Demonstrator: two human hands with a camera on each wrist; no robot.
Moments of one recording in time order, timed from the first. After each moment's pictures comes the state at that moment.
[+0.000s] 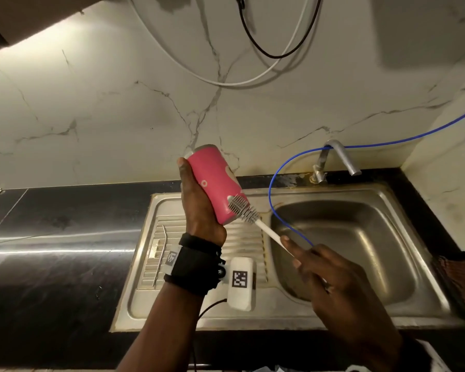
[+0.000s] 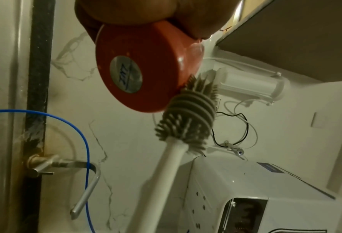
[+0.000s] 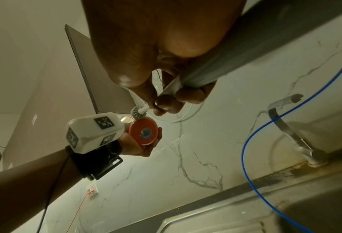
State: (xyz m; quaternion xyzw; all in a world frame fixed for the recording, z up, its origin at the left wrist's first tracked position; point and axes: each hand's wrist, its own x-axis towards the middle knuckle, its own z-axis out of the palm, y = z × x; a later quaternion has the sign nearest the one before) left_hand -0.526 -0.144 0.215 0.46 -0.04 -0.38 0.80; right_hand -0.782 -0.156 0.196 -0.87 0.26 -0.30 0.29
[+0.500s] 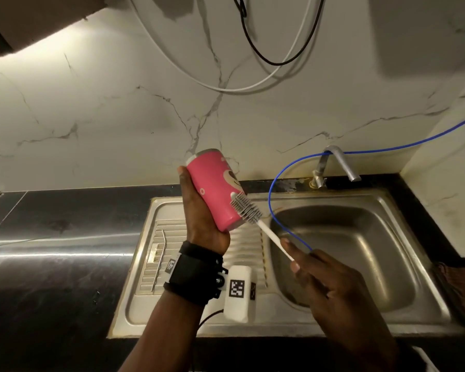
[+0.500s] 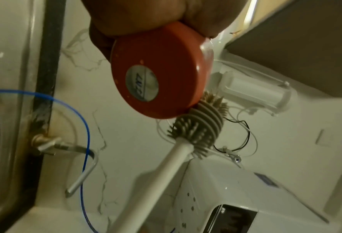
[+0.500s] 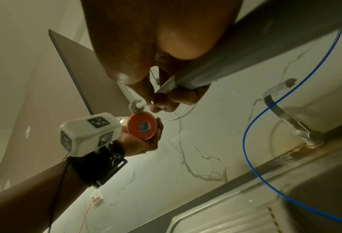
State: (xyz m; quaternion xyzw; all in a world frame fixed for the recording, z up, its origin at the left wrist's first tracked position) left_hand -0.535 -0.140 0.223 0.40 -0.05 -0.43 0.81; right_hand -0.776 -0.155 0.195 -0.85 0.25 -0.34 0.32
